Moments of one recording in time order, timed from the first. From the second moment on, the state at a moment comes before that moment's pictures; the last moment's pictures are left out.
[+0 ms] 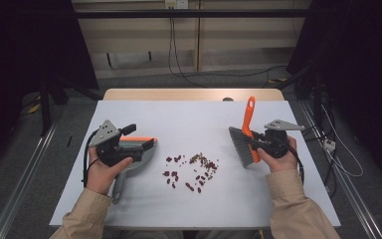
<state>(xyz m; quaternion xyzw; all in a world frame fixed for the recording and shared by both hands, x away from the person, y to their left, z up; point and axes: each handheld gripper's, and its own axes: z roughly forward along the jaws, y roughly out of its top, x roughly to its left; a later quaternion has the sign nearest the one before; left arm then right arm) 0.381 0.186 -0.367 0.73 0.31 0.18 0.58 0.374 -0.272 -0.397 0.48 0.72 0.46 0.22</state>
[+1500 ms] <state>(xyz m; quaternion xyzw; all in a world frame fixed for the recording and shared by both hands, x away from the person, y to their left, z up) 0.383 0.208 -0.391 0.74 0.33 0.19 0.56 0.362 -0.235 -0.431 0.47 0.75 0.41 0.25</state>
